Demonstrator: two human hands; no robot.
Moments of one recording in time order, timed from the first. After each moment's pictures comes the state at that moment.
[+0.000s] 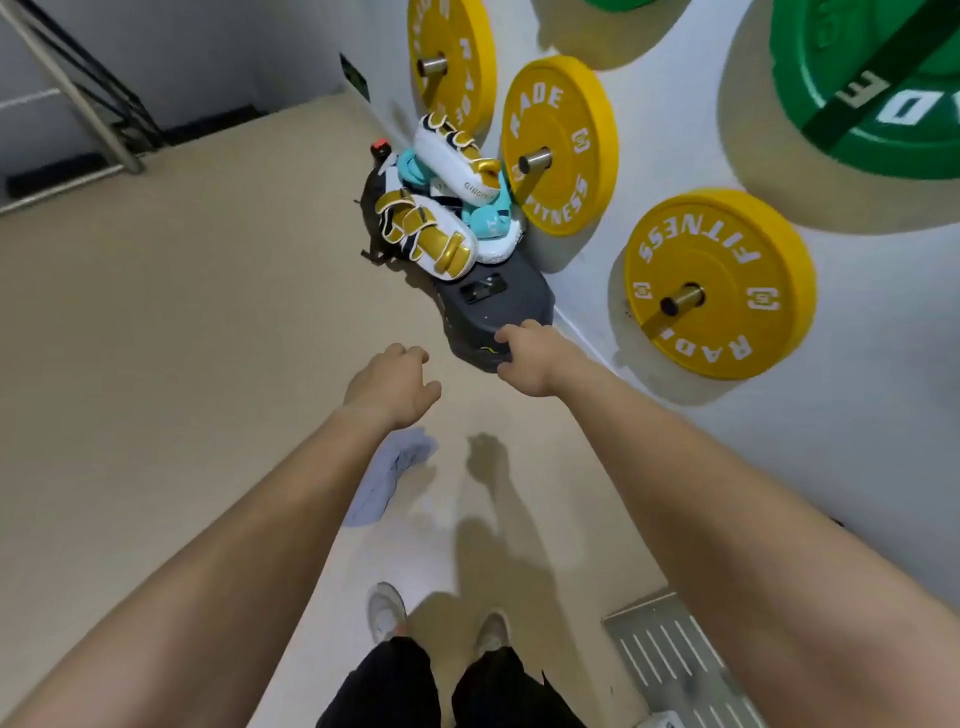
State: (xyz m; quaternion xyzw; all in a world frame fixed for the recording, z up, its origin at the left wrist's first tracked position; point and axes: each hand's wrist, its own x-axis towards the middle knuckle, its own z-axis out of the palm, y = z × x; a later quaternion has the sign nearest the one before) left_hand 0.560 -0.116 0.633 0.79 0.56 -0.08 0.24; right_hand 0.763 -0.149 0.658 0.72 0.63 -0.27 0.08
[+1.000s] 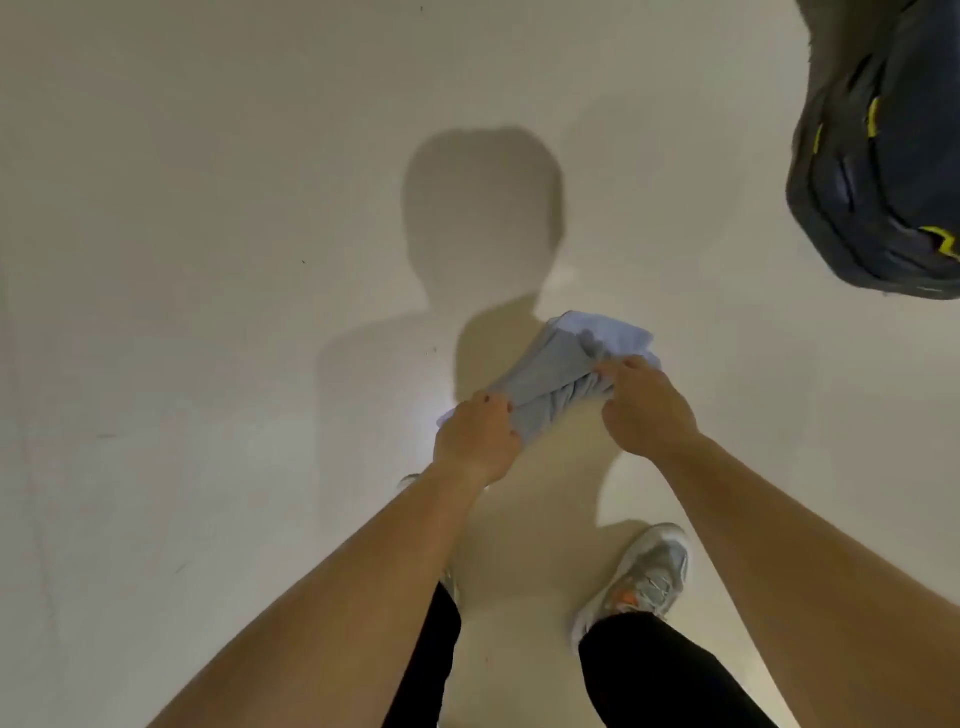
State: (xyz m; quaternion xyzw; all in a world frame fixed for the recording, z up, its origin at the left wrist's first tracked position) left_hand 0.341 -0.007 -0.045 0.55 0.69 -0.14 0.45; right_hand 0.540 0.049 -0.046 0.63 0.65 -0.38 0.20
